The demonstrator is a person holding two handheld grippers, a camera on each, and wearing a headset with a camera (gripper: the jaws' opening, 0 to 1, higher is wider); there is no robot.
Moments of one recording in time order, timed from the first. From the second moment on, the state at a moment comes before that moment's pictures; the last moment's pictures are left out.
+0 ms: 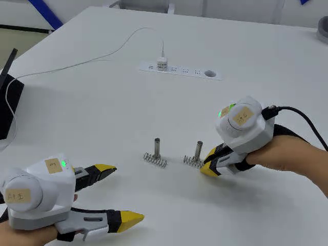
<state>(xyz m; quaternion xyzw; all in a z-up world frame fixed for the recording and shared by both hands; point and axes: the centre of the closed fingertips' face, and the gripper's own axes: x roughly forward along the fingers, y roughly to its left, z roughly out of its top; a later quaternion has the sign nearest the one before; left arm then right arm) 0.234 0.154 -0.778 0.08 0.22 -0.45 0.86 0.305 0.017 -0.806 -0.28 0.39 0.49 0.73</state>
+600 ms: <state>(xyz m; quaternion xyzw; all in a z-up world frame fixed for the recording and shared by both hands) 0.233 0.153 -0.780 0.08 0.22 -0.45 0.86 0.305 0.016 -0.801 -0.28 0.38 0.49 0.73</state>
